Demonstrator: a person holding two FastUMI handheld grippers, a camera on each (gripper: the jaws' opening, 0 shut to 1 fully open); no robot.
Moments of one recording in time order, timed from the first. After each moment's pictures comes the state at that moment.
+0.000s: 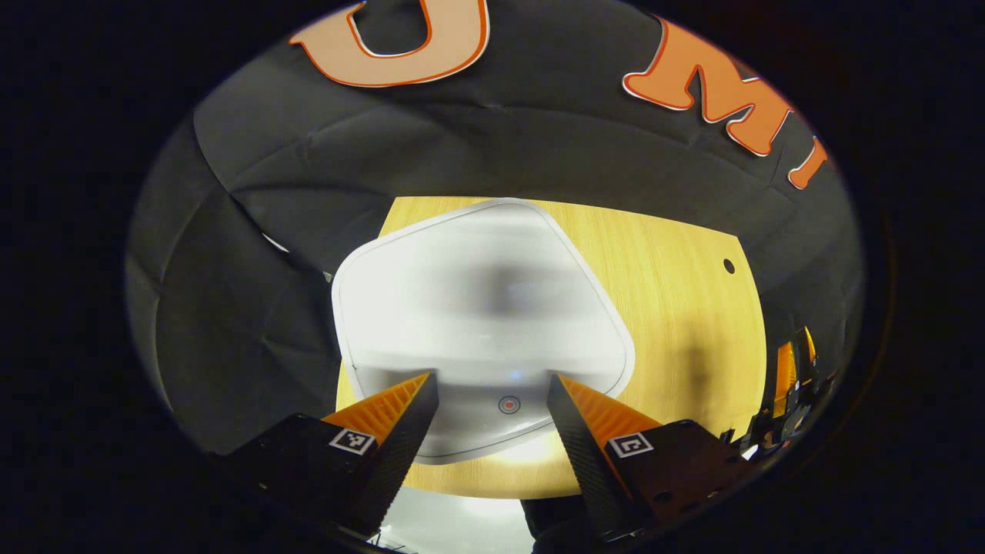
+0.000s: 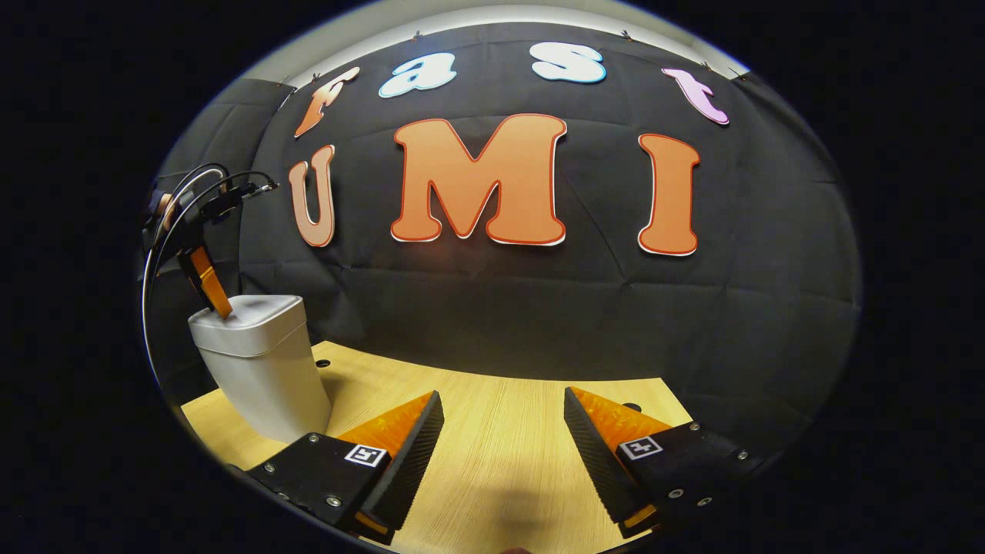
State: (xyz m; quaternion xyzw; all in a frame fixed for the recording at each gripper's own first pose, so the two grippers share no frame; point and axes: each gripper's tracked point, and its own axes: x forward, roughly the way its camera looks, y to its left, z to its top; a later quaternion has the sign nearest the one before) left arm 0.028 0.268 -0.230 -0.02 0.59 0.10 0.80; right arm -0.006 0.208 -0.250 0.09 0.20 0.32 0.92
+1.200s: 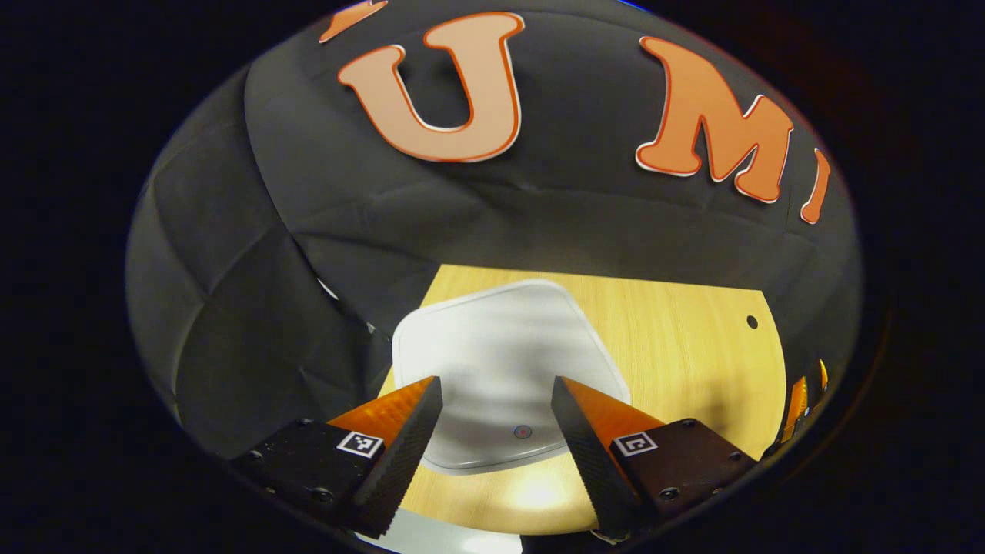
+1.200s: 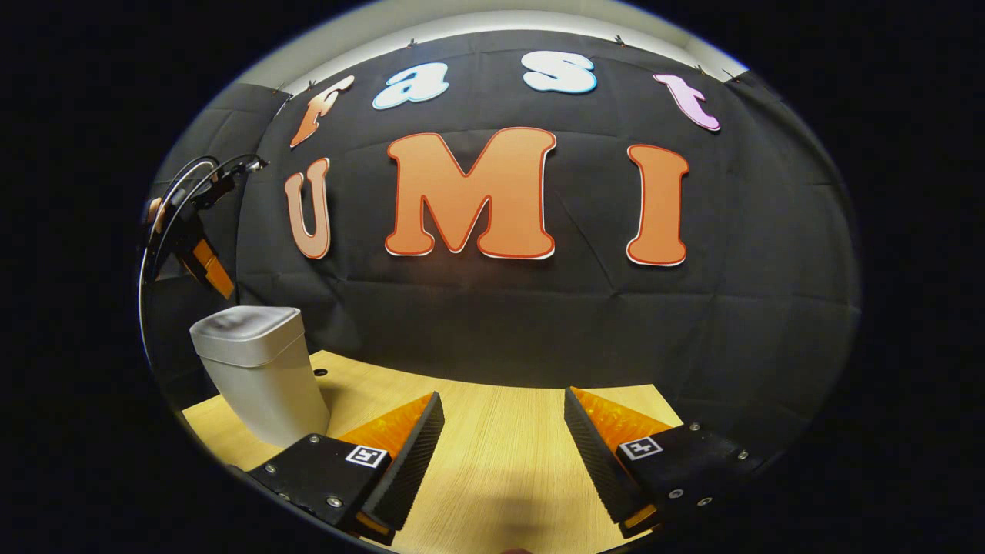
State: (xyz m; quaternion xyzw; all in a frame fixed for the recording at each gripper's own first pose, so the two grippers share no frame) left arm 0.047 0.273 -0.155 0.04 0.43 0.18 0.88; right arm 0.000 0.191 -0.235 0.10 0.19 0.31 0.93
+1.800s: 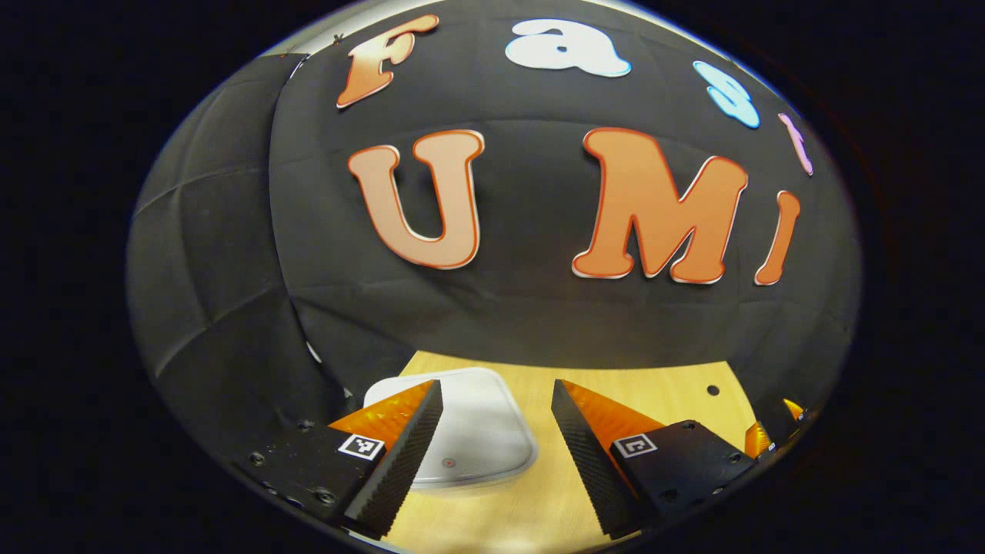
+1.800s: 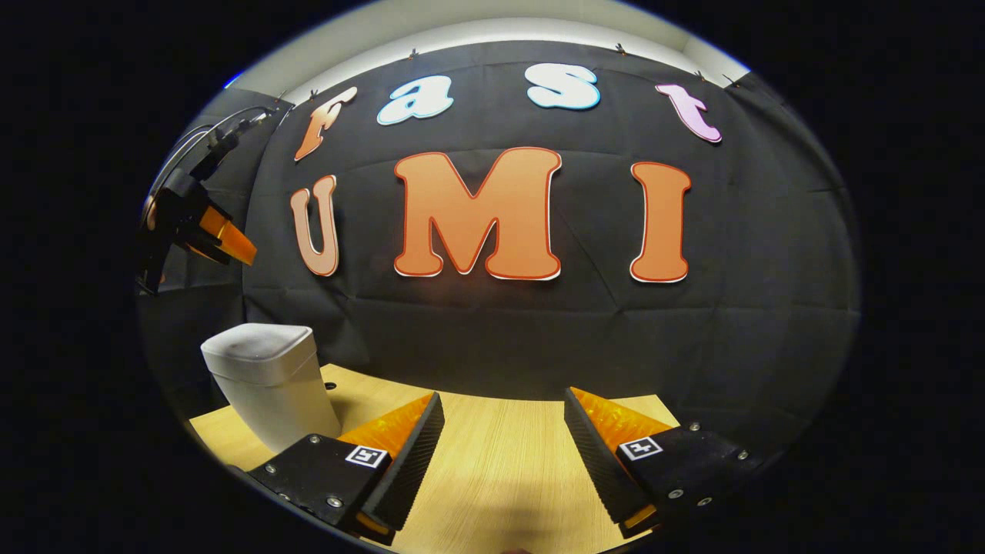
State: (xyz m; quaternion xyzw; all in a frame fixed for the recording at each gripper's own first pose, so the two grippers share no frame) left arm 0.059 0.181 -0.072 0.00 0.22 0.15 0.96; right arm -0.001 0.190 -0.197 0.12 0.17 0.30 0.93
